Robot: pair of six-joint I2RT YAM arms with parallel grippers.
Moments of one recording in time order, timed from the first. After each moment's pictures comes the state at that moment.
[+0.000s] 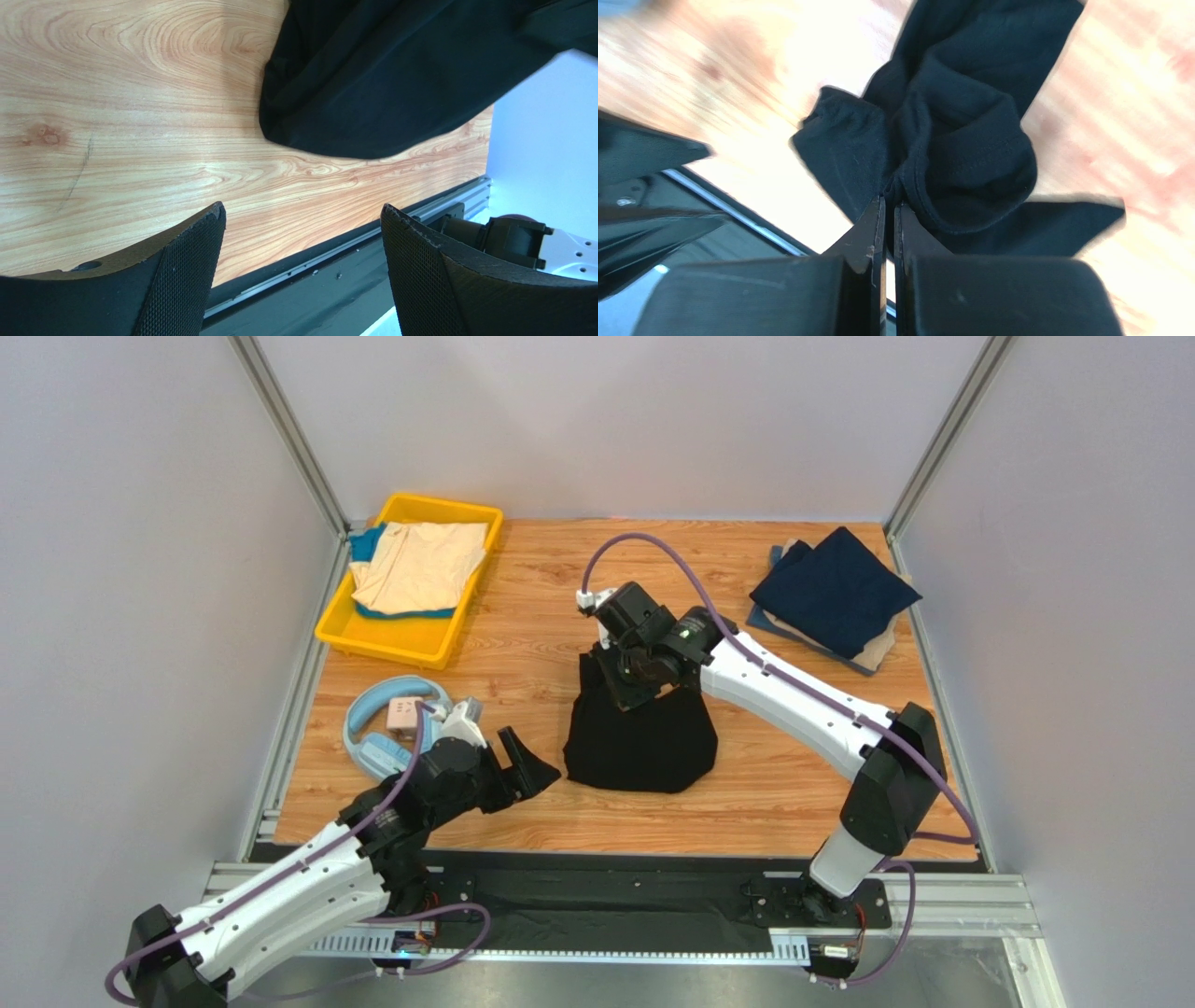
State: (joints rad) left arm -0.82 0.56 0.32 -0.32 -0.08 -1.07; right arm 0.85 1.65 1.49 -0.86 0.03 0.28
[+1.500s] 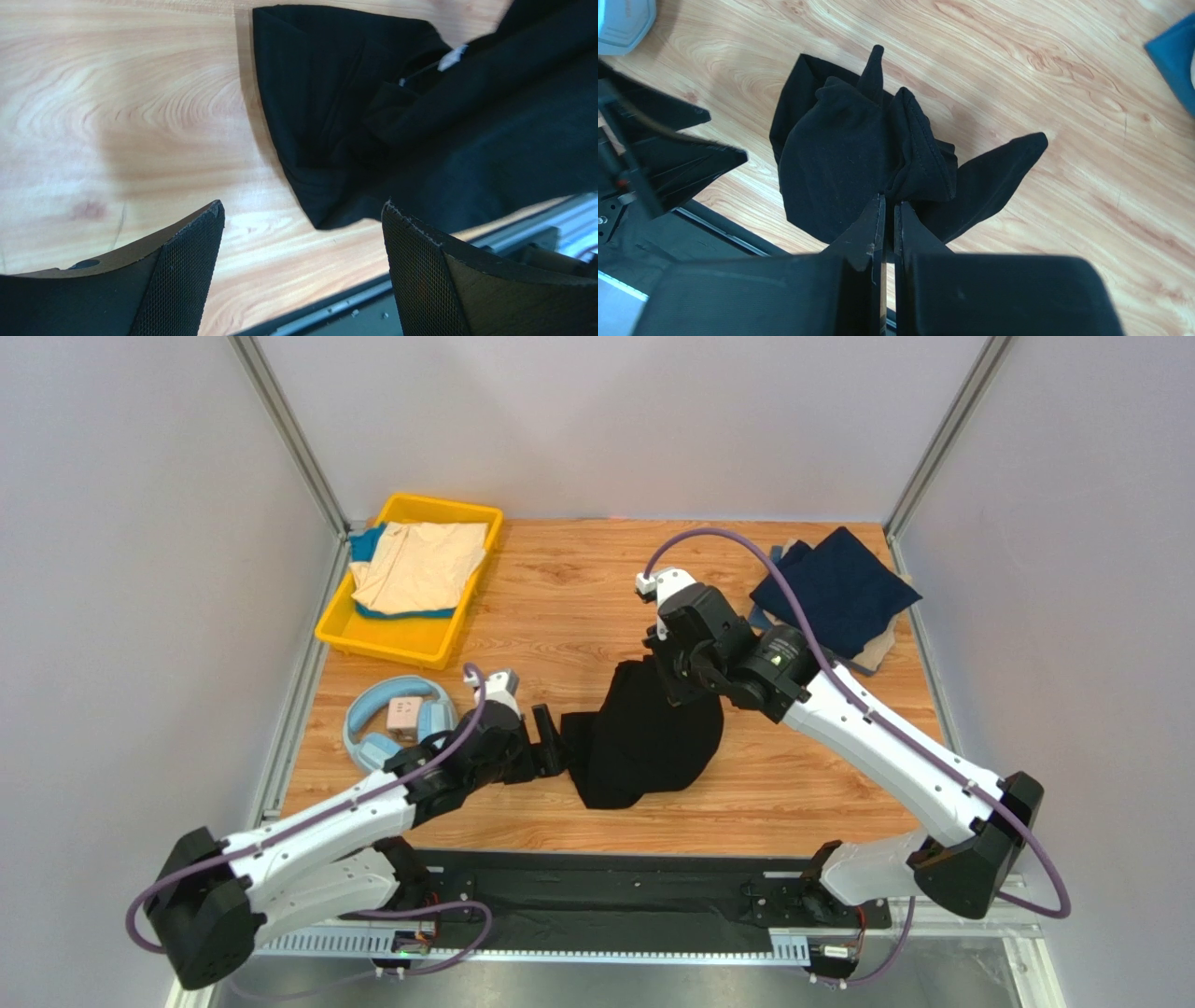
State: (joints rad) left arm -0.82 0.93 0.50 -0.28 -0.16 -0.87; right arm 0.83 1.35 1.43 -0.89 0.20 0.25
